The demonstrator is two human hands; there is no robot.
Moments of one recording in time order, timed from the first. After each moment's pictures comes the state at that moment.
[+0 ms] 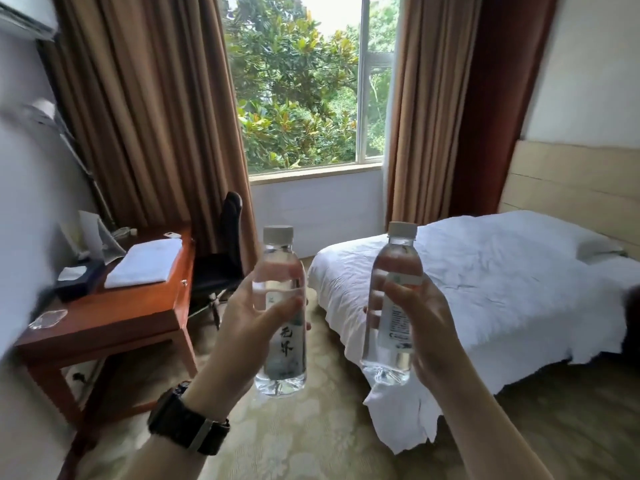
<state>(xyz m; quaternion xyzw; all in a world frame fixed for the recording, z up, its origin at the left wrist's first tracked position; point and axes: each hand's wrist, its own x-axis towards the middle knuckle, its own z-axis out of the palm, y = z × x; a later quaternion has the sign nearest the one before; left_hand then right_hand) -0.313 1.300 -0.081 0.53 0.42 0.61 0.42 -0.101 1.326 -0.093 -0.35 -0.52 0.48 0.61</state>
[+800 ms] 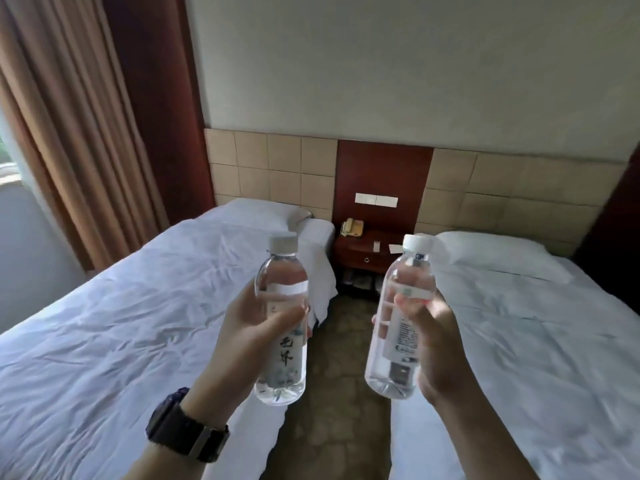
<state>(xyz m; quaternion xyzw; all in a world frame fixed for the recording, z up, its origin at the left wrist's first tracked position) 0.177 1.679 -0.105 0.65 0.12 0.34 0.67 0.326 1.513 -0.124 -0.63 -0.27 0.10 0.72</state>
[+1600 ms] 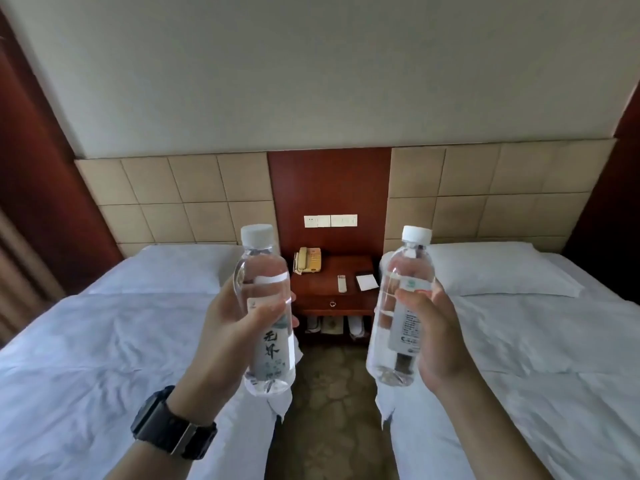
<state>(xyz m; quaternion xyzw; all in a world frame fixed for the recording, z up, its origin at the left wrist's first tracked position) 0.732 1.905 -0.101 0.69 0.06 0.27 0.67 0.854 1.707 -0.134 -0.62 -0.16 0.07 0.76</state>
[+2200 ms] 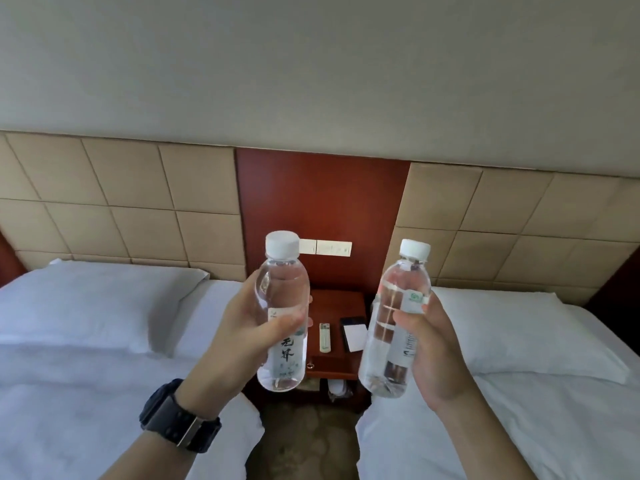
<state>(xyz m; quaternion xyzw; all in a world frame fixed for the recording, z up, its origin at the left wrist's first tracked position) 1.171 2.109 -0.134 0.72 0.03 0.21 0.66 1.275 1.902 -0.158 -0.65 -0.15 0.11 0.73</state>
